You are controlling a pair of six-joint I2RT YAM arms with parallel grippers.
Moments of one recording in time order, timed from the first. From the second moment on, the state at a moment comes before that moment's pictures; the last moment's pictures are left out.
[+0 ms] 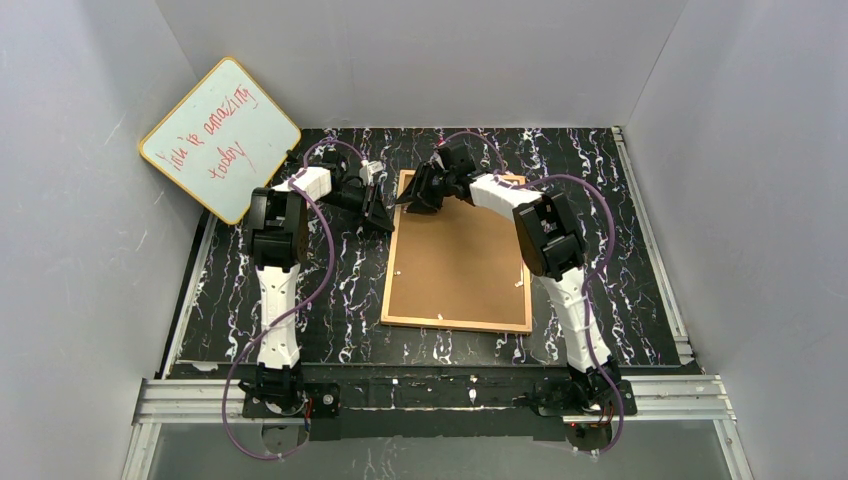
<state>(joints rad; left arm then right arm) -0.13 2.38 1.78 -0.79 1.02 0.15 0.55 2.41 1.86 -0.16 -0.51 0.90</state>
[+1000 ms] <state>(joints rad) -0.13 2.38 1.74 -0.76 1.04 0.16 0.57 2.39 1.78 -0.08 -0.39 1.18</state>
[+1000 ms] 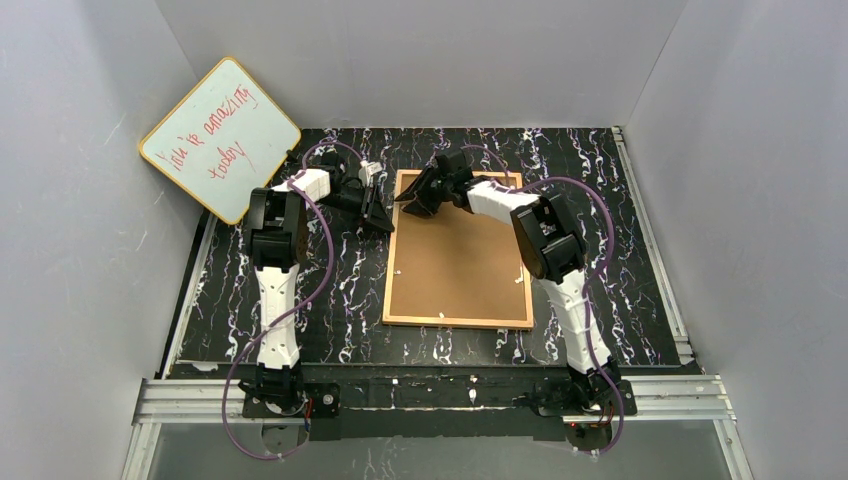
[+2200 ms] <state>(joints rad) -0.13 2.36 1.72 -0.76 1.04 0.19 0.60 2.34 1.70 -0.02 -0.23 1.19</state>
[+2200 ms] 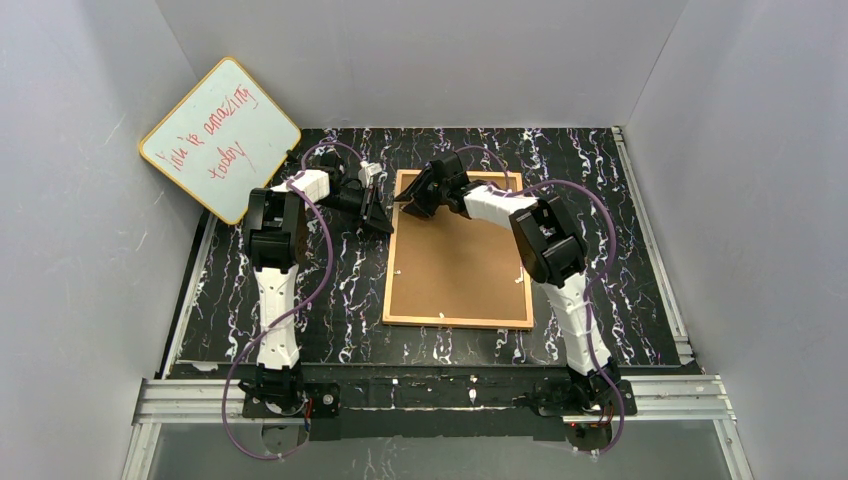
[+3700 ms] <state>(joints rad) -0.28 2.06 1.36 -0.96 0.79 0.57 0.04 2.01 1.36 -0.26 -0.24 0.87</state>
